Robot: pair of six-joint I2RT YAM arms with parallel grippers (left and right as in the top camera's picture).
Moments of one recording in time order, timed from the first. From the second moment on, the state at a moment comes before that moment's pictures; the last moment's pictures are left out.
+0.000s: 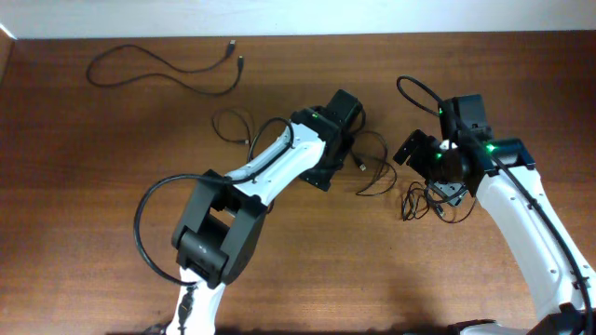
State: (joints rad) left arm -0.62 2.15 1.67 -0.83 -0.01 -1.67; right arm 0.14 1.47 1.18 -0.91 -0.10 0.81
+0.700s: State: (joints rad) left arm -0.62 2.15 1.71 -0.80 -0.12 -1.12; right arm 0.14 1.47 1.18 -0.93 -0.10 0.81
